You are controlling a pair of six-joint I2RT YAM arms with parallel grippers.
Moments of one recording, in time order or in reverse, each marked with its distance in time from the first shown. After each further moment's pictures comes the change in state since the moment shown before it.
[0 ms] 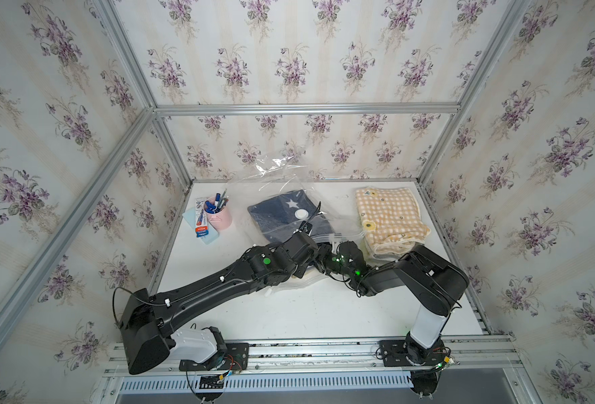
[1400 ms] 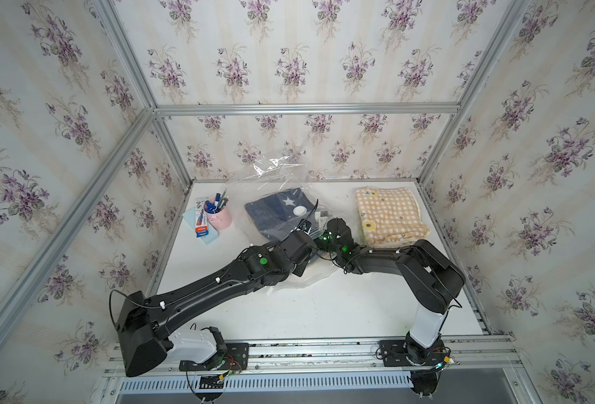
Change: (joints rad) left arm 0.002 -0.018 0.011 0.008 -0.005 0.011; right arm -0.001 0.010 0.322 -0.232 -0.063 -0.074
